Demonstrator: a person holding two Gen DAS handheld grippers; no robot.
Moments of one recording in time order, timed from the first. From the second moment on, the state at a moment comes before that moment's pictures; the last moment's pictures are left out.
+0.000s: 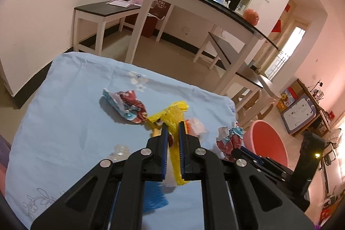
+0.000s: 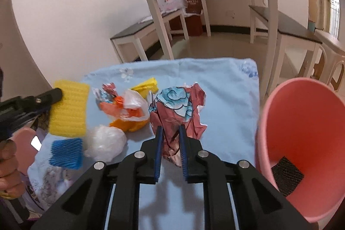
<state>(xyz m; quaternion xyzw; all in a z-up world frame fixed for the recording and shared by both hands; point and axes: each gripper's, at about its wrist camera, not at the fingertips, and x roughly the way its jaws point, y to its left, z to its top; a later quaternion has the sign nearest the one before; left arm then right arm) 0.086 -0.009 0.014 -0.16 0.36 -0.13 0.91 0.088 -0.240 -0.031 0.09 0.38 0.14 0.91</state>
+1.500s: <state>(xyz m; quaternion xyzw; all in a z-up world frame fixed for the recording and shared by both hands) 0.088 -0.239 0.000 -0.07 0.38 -0.33 0.86 0.010 -0.411 -0.030 0.17 0.34 -0.04 0.92</state>
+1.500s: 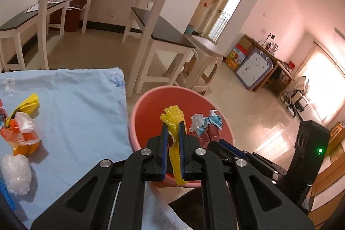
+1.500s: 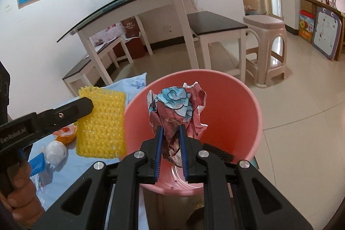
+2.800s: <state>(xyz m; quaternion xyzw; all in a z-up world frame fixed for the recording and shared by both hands) 0.074 -0.188 0.012 -0.05 0.36 -0.29 0.88 0.016 -0.386 -0.024 0.17 0.34 -0.03 0.93</state>
